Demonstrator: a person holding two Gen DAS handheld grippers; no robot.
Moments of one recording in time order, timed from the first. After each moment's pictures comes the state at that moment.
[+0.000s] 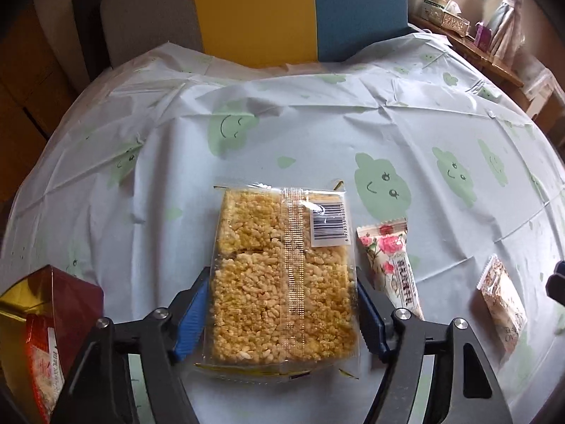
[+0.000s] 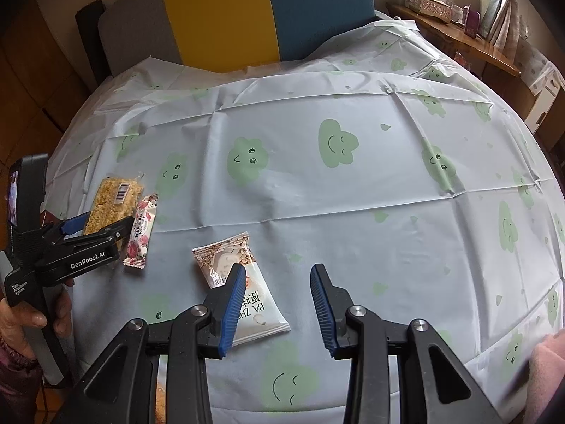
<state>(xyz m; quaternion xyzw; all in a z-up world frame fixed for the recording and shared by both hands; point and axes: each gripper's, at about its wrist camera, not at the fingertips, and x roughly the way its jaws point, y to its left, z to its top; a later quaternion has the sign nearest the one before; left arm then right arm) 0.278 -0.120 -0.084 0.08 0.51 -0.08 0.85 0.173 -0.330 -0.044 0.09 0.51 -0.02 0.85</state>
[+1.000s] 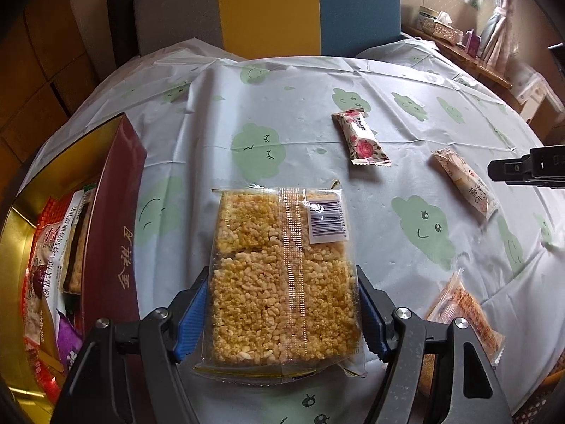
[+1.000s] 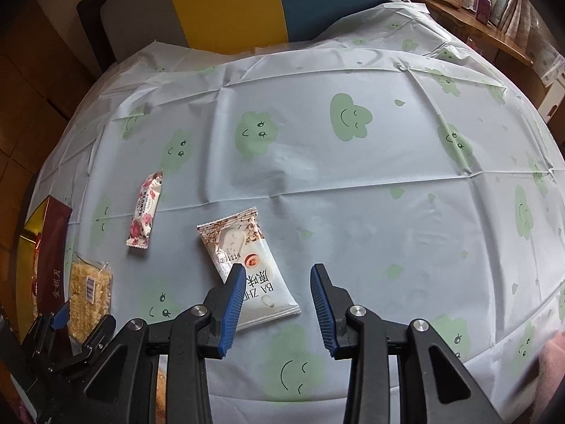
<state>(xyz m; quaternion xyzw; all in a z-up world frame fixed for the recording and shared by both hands) 0.135 -0.093 -0.088 0.06 0.48 -0.07 0.87 0.171 -0.325 -0.060 0.10 0.55 0.00 0.83</state>
